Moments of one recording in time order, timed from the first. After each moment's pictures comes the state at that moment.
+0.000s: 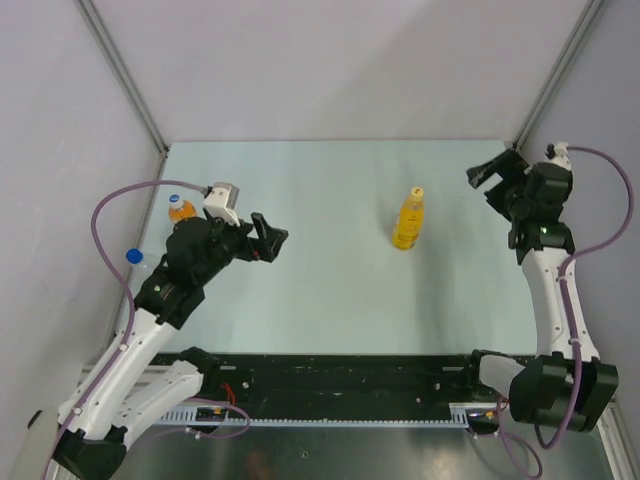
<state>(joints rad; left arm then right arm) -0.47 0.78 0.85 -0.32 0.07 -0.33 -0.18 1.11 1.01 -0.24 -0.15 0.66</state>
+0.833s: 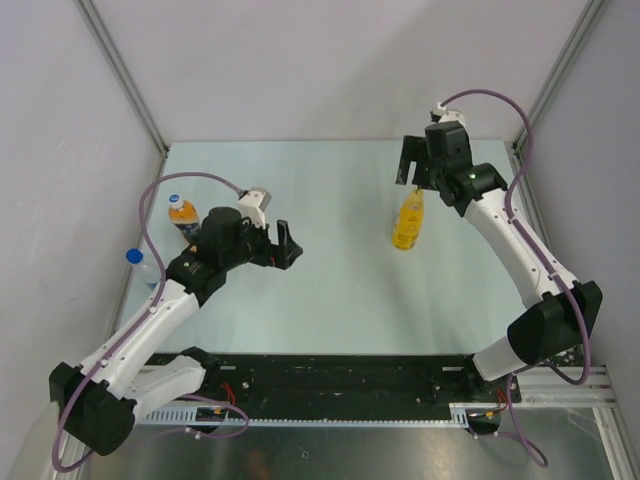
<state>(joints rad) -0.47 0.98 0.82 -0.34 0.19 -0.28 0.38 1.51 1.59 -0.65 0.28 0.35</state>
